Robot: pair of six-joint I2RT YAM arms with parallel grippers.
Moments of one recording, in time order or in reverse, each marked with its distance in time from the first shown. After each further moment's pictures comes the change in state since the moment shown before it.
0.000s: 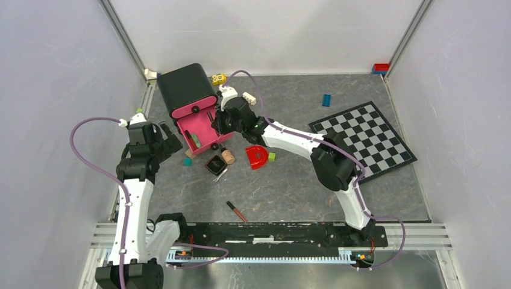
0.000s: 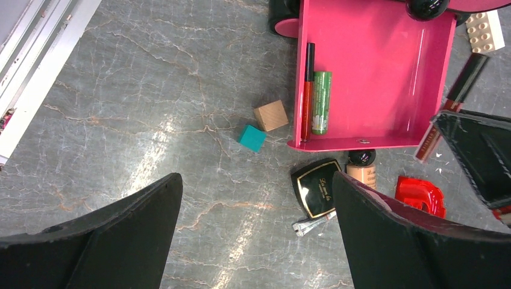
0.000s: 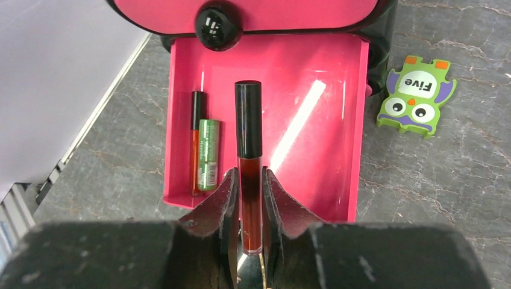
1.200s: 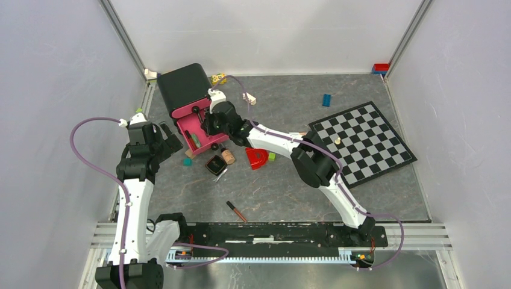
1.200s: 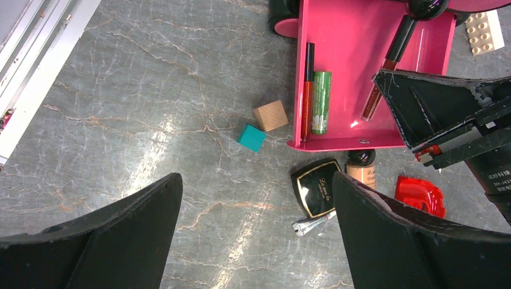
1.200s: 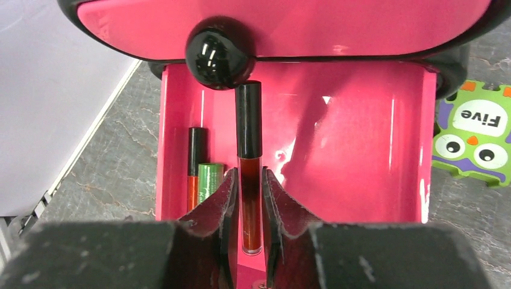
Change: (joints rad) left arm 0.000 0.000 0.000 0.000 0.002 0.000; right arm 0.034 0.251 0.225 0.045 0.044 0.027
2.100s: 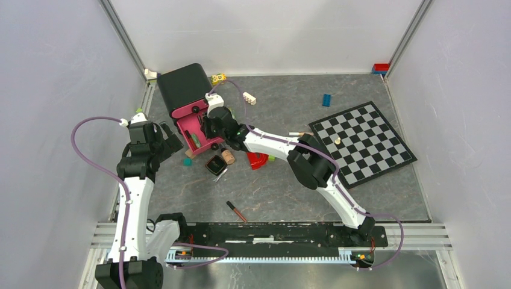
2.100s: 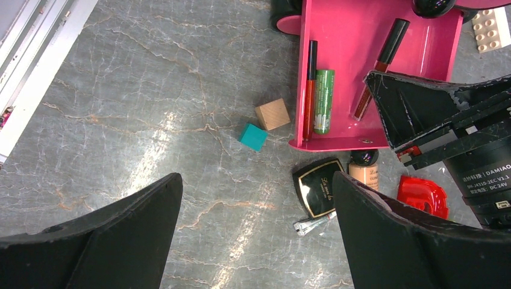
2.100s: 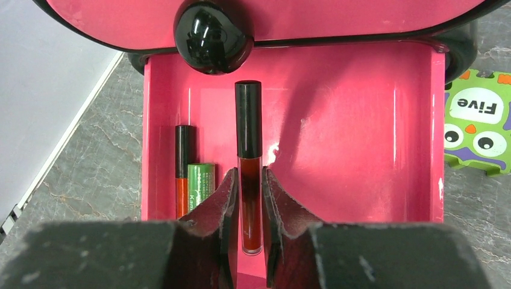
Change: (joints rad) left arm 0.000 0.016 0.000 0.000 -0.001 0.000; right arm 0.033 0.029 0.015 0.005 0.096 -0.013
